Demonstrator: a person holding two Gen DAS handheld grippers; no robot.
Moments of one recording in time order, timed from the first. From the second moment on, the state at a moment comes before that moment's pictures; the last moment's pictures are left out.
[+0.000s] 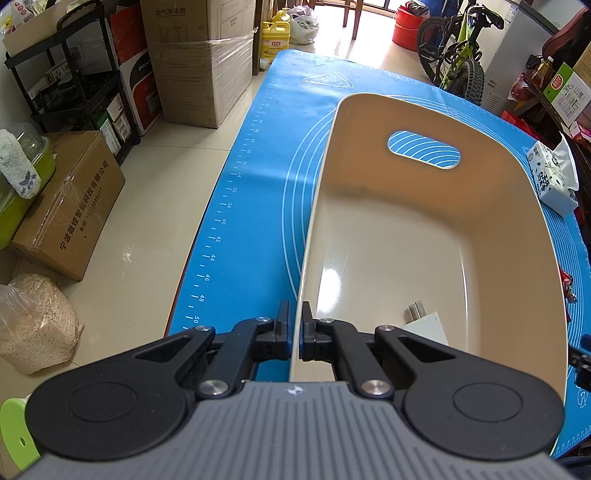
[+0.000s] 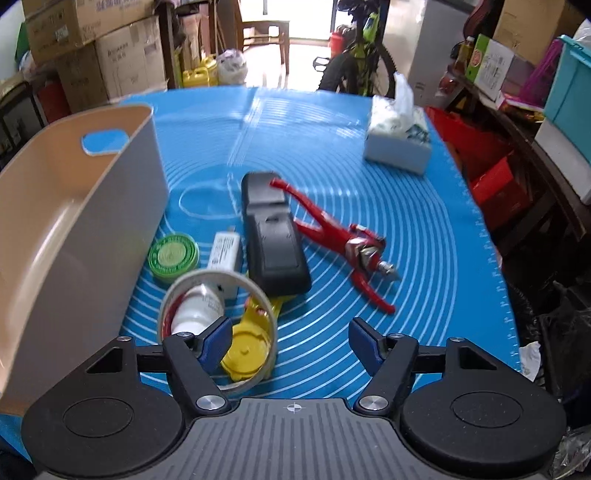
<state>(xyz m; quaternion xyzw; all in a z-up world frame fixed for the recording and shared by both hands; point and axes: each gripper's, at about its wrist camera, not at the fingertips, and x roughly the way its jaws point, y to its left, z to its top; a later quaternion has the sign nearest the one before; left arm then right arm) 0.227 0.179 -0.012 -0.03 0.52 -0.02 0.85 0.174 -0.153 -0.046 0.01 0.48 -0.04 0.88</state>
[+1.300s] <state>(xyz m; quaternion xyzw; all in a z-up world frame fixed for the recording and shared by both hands) 0.227 0.180 -0.012 -0.03 0.52 -0.02 0.85 0.171 -0.145 0.005 0.05 0.40 -0.06 0.91</state>
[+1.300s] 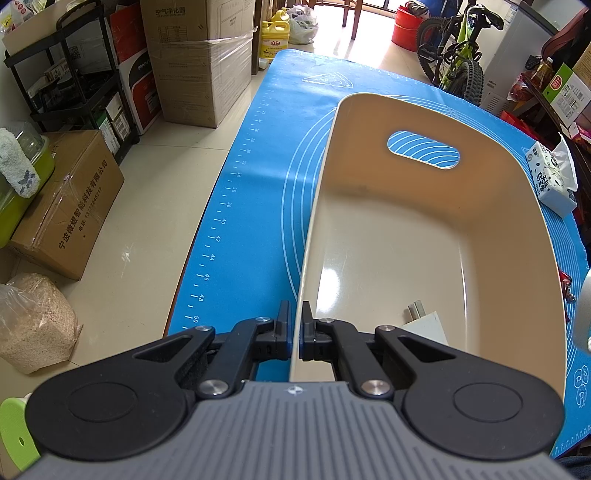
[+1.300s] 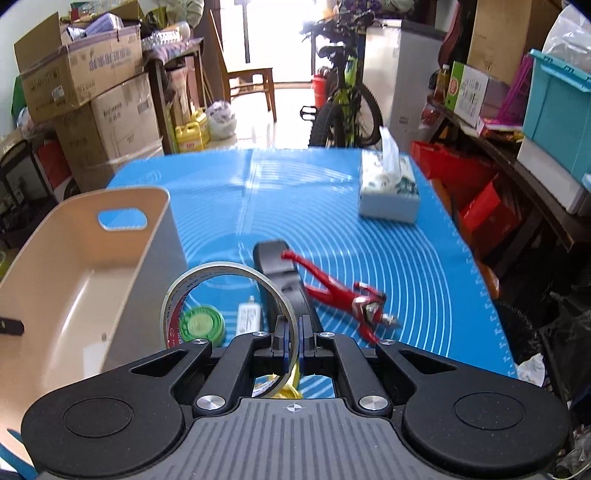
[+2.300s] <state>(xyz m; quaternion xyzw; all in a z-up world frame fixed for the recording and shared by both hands) 0.227 0.180 -0.012 -0.03 0.52 -0.02 0.85 0.233 0.010 0.016 -0.06 0.39 0.09 0.92</state>
